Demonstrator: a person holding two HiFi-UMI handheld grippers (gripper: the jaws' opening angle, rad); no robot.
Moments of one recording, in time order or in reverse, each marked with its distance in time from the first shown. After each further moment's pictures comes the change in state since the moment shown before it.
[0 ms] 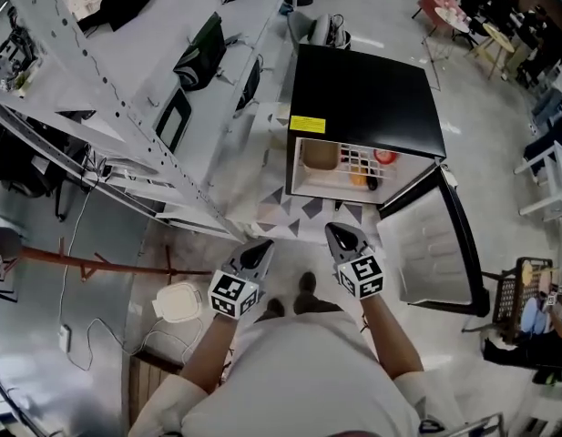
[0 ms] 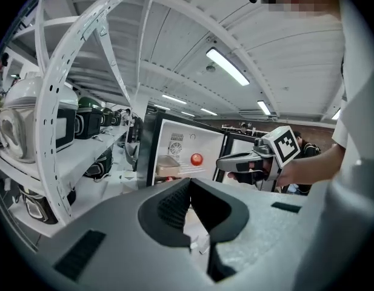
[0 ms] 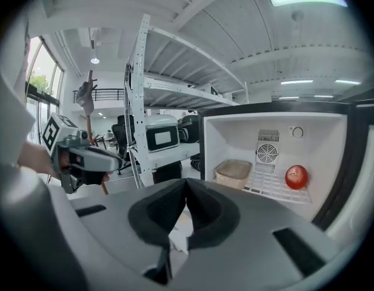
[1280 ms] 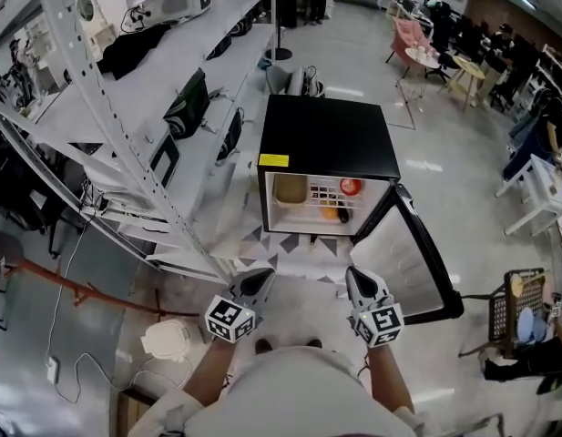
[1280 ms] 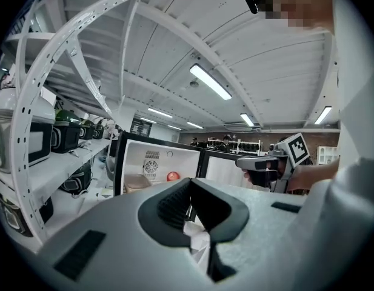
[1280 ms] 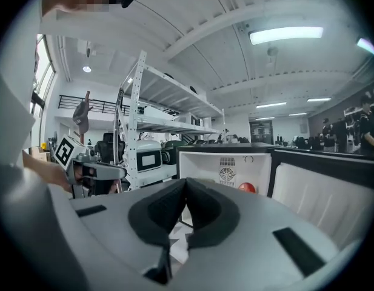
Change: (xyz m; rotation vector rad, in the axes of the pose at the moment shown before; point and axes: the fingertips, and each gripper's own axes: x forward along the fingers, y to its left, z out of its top) left arm 0.001 -0.089 0.041 0.039 -0.136 -0.129; right arm -0.169 -0.030 0.026 0.026 -0.187 -0.189
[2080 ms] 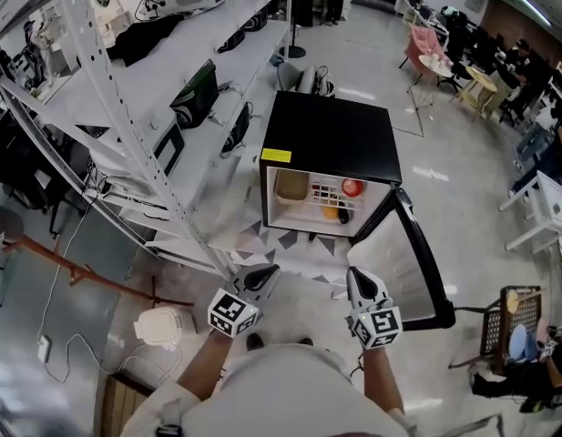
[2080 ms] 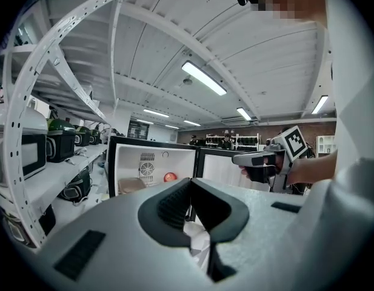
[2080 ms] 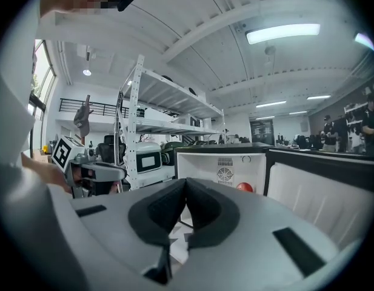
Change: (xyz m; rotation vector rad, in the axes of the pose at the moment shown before) left arm 0.015 -0.024 0.008 0.088 0.018 -0.011; right arm -0.010 -0.014 0.001 0.028 -0.023 0.006
